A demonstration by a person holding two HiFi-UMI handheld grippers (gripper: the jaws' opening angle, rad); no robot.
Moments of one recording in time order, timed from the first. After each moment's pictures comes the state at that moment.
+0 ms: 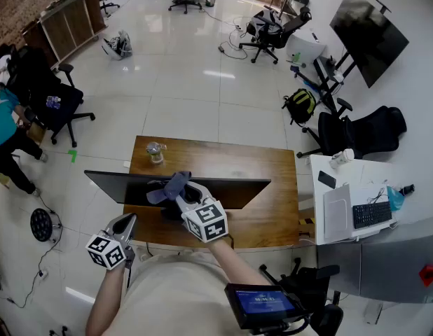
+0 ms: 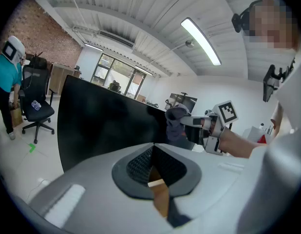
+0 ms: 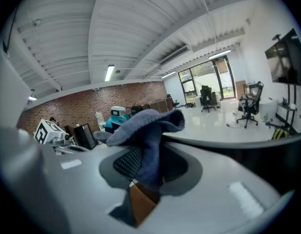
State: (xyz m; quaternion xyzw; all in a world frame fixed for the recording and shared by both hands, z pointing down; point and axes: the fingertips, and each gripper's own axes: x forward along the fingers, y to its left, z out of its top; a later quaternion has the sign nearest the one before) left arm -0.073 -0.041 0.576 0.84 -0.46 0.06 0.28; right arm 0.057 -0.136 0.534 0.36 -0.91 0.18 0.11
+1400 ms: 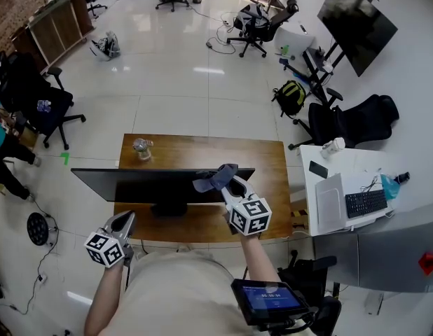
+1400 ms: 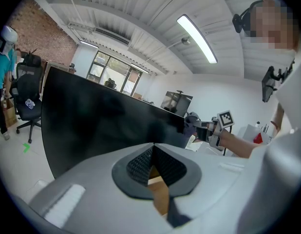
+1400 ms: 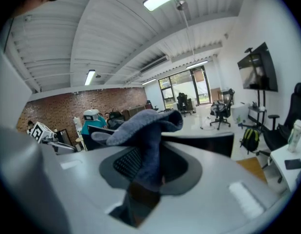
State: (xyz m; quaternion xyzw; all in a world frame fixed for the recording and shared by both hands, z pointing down) left arm -0.028 -0.037 0.580 0.85 -0.43 0.06 0.28; right arm 0.251 -0.142 0.535 0.48 -0.85 0.18 0.09
